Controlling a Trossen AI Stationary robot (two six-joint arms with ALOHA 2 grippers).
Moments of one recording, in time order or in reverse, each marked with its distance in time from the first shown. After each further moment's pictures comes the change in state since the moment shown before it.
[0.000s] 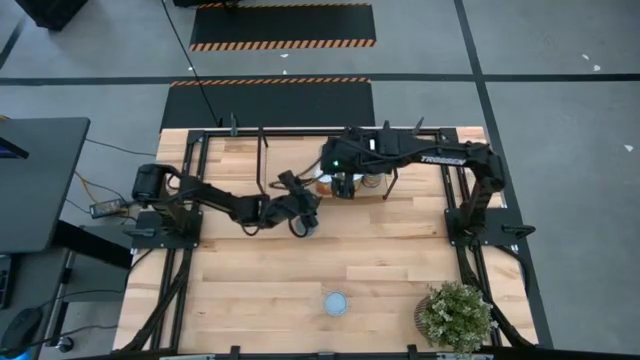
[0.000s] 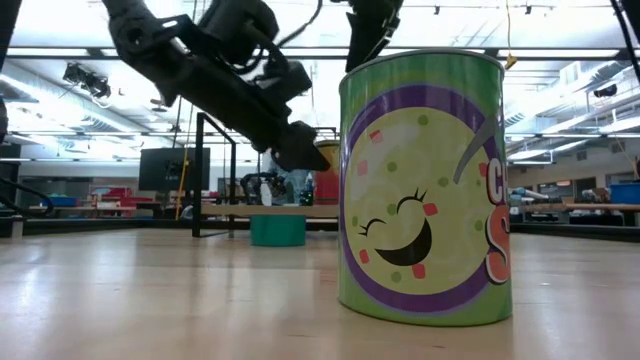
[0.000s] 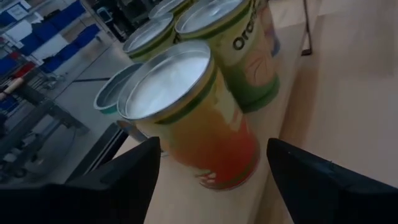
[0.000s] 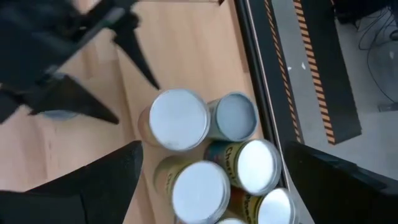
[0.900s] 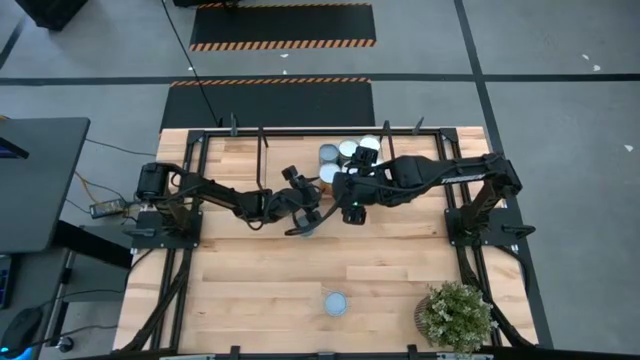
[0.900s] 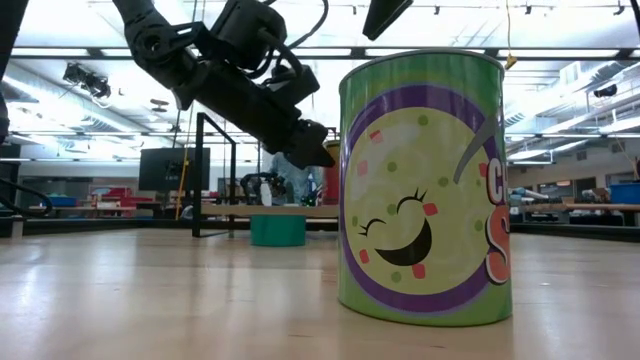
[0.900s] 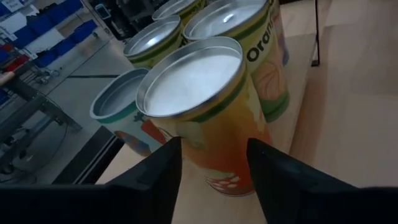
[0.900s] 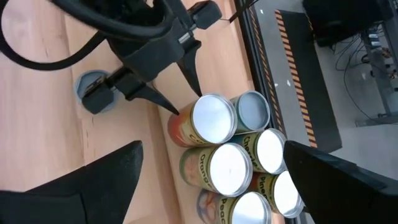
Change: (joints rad) left arm 0.049 0.031 0.039 0.018 0.056 -0.013; right arm 0.227 -0.087 -0.074 -0.040 0.163 0.156
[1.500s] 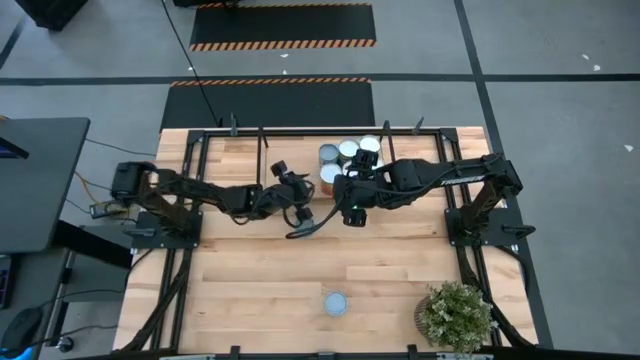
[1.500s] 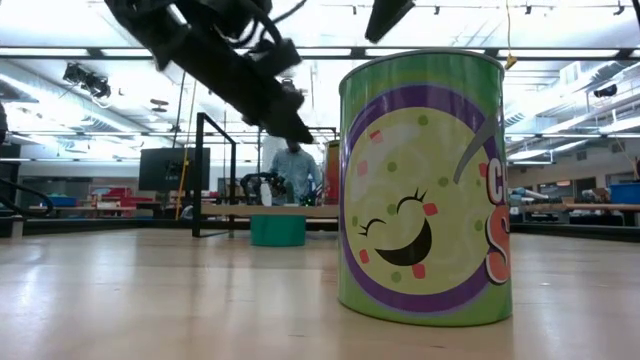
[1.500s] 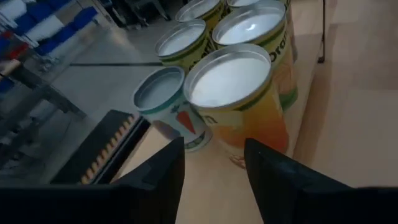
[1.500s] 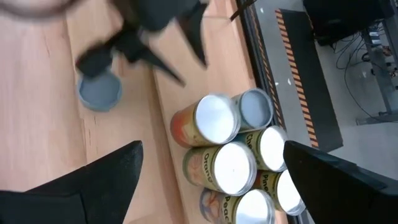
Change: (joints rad) left arm -0.013 -0.189 -0.001 -0.268 -0.024 -0.056; right arm 0.011 -0.003 -0.024 0.004 0.004 0.020
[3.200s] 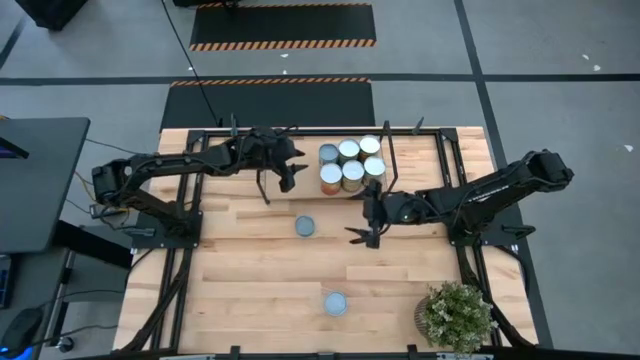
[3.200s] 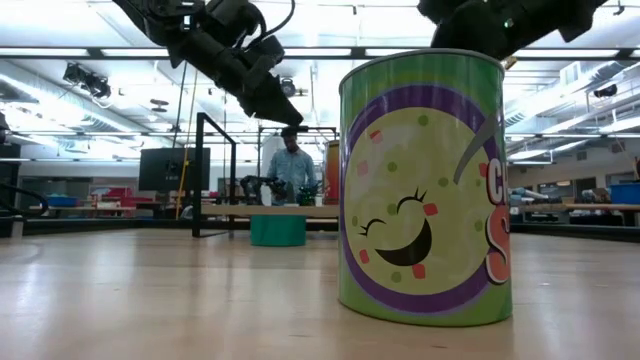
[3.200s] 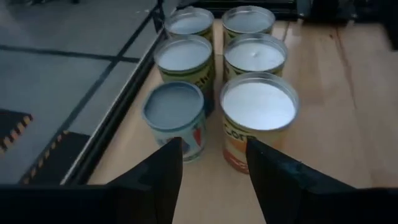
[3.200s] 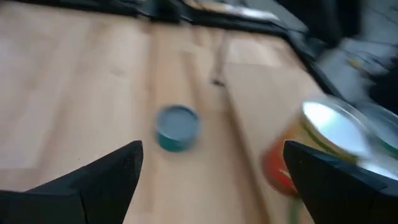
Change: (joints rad) left arm 0.399 -0.169 0.105 -0.287 0.754 0.067; right arm 0.007 -0.448 -1.155 1.337 -0.233 -0.172
